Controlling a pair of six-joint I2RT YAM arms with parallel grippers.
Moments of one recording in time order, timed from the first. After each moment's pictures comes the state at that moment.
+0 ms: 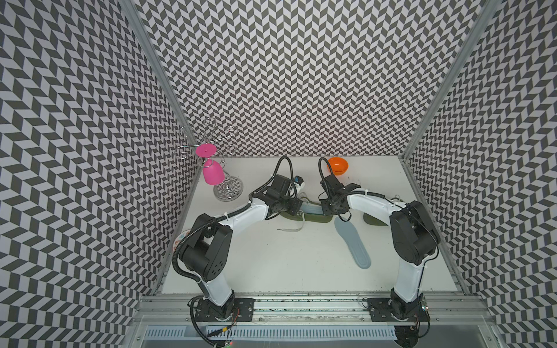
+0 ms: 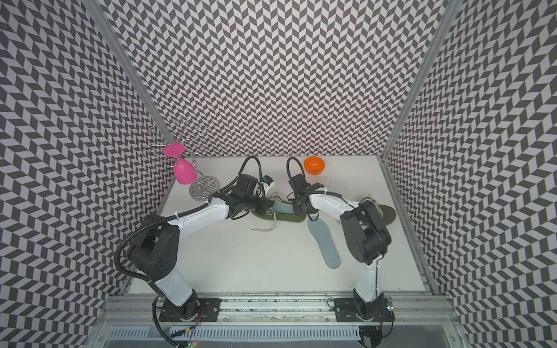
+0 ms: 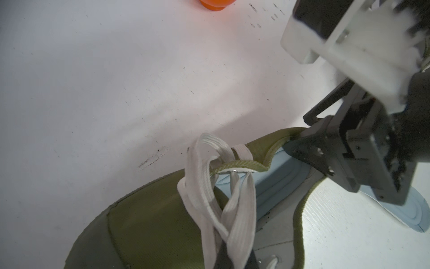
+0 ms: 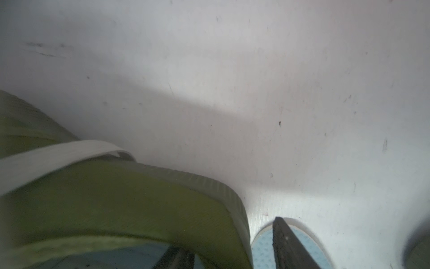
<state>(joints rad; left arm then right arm) -0.55 1.71 1.16 -0.26 0.26 -0.02 0.53 1.91 1.33 -0.67 0.14 0.36</state>
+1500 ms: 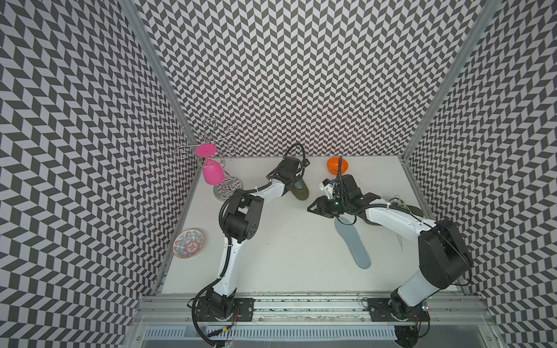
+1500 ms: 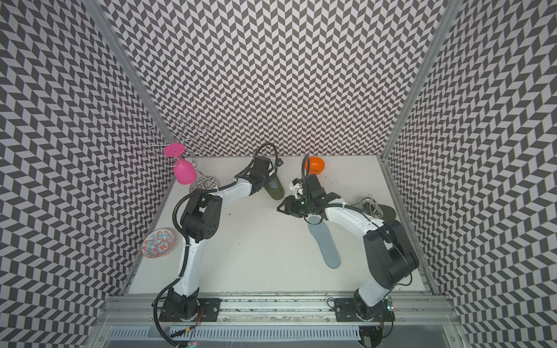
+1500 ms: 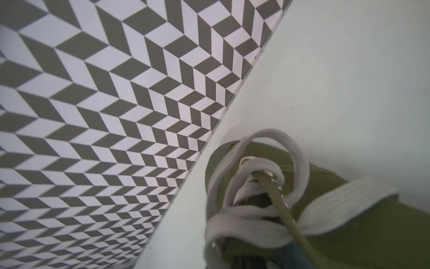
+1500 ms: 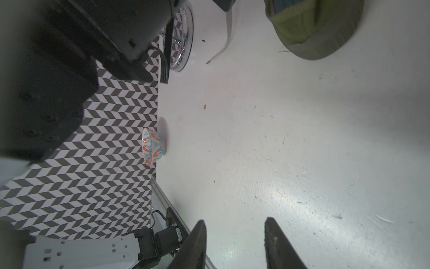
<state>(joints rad) -0.47 2.31 1.76 -0.04 -0.41 0.74 0.51 1.63 1.11 -0.33 -0.57 0.63</state>
